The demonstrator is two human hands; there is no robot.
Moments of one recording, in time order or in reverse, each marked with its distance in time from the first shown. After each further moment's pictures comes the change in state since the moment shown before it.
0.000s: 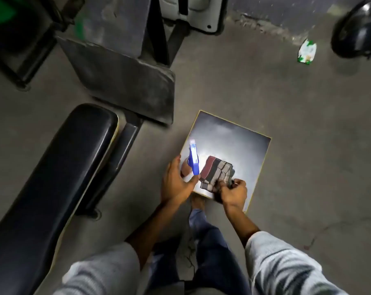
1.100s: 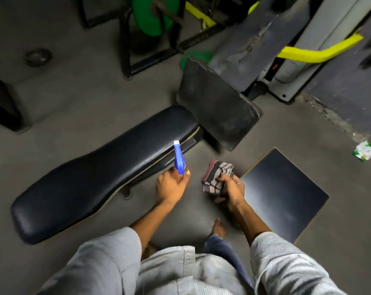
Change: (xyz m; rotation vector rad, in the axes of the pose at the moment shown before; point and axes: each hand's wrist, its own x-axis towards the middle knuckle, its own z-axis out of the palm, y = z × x) left_hand -0.155 -0.128 -0.241 -0.067 0.477 -0.178; right_hand -0.247 -0.068 0.108 0.224 -0.603 -0.249
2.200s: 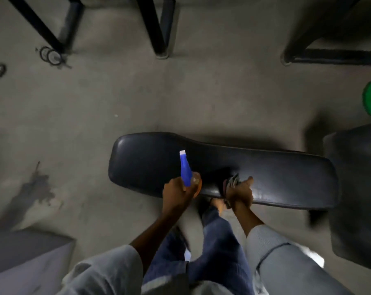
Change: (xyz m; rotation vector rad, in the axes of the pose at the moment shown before) left_hand 0.159 -0.206 -0.177 -0.368 0.341 -0.725; right_hand 0.094 0.041 0.433 -1.164 -0.374 -0.146
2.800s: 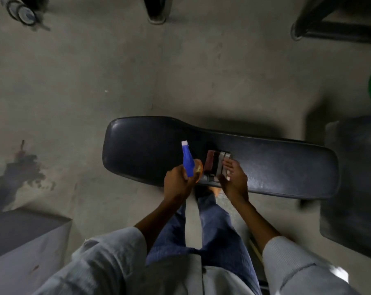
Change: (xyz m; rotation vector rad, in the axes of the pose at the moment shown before) left_hand 0.050 -0.017 -0.001 -0.028 -0.191 -0.045; right_hand -0.011 -0.020 0.015 -0.015 -0.140 -0.482
